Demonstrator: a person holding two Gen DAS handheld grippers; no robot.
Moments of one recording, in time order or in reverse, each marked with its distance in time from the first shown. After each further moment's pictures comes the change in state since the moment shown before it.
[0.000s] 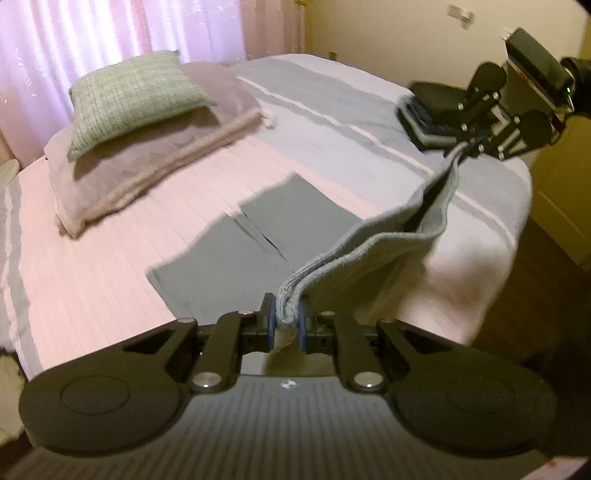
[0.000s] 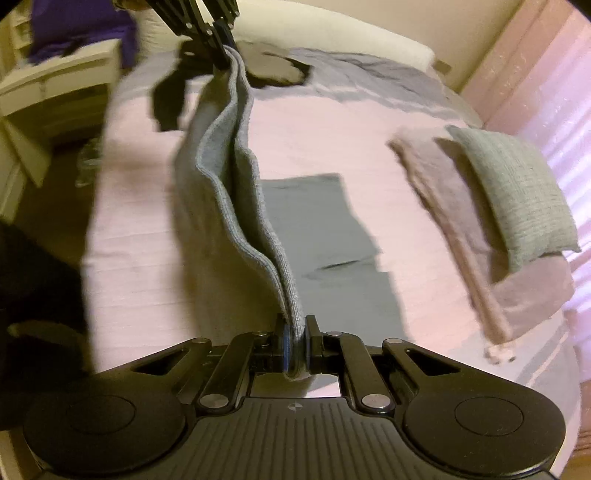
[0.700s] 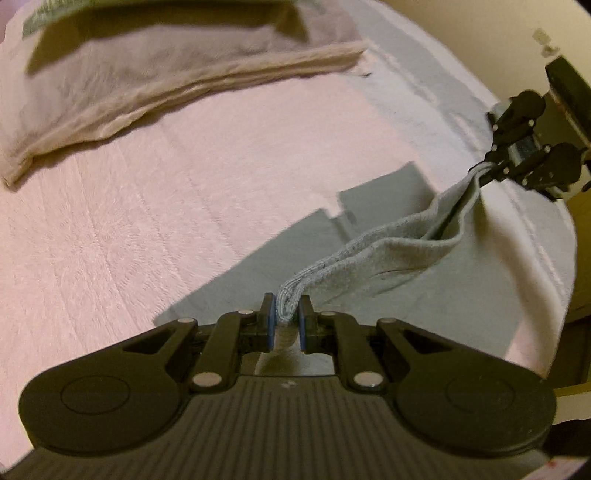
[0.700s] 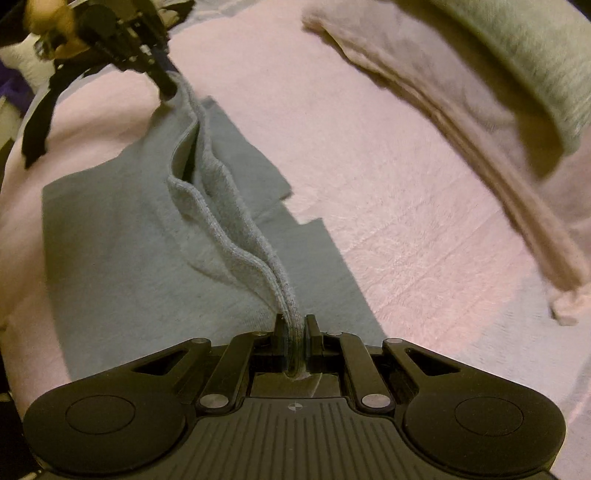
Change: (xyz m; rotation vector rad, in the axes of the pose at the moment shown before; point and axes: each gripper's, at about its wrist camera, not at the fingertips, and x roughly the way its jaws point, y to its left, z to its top) left arm 0.292 0.226 0.061 -0.249 0.231 -0.157; right arm 0.253 -0.233 -0.008 0.351 0.190 0.205
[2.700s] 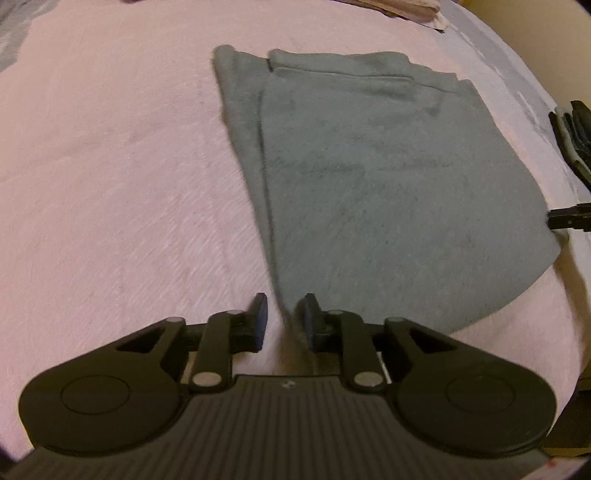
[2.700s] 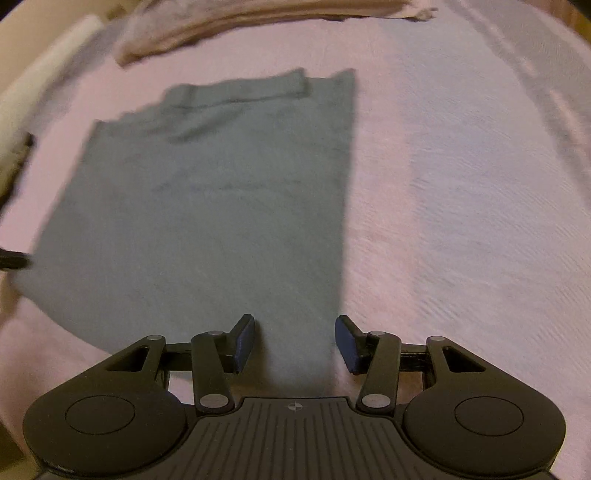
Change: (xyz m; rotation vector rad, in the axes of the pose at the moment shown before) left arm 0.016 -0.073 -0.247 -0.297 -0.033 0.178; right arm 0.010 0.163 -0.238 0.867 -0.181 -0.205
